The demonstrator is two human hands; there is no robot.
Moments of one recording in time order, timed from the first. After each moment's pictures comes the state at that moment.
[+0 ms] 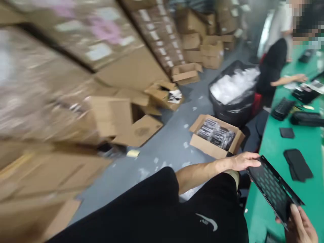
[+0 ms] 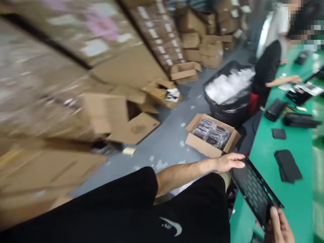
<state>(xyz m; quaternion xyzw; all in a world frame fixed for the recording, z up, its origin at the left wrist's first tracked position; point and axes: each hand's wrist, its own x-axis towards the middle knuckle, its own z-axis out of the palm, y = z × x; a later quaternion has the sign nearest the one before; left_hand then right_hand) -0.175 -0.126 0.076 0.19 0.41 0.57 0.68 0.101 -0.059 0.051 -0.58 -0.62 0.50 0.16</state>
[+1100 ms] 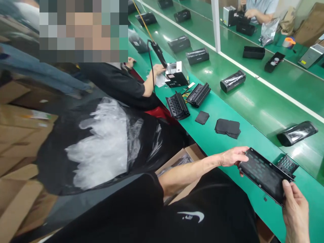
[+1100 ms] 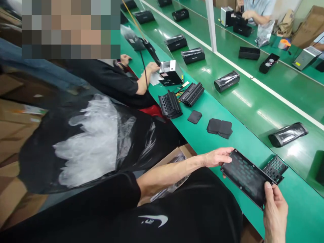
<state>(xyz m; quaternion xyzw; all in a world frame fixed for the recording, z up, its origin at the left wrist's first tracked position) -0.088 0.020 0.088 0.31 0.19 0.07 0.93 0.111 -0.192 0.114 -0.76 -0.04 0.36 0.54</state>
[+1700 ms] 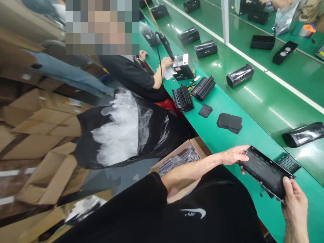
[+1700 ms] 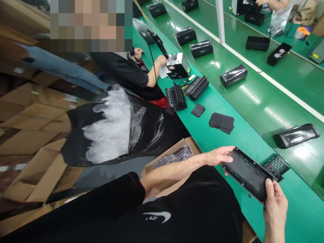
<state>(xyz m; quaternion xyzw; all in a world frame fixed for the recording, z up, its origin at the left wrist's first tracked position) -0.075 -0.003 0.077 0.30 0.22 0.09 0.92 0.139 -0.186 0.104 -0.77 -0.04 0.39 0.51</state>
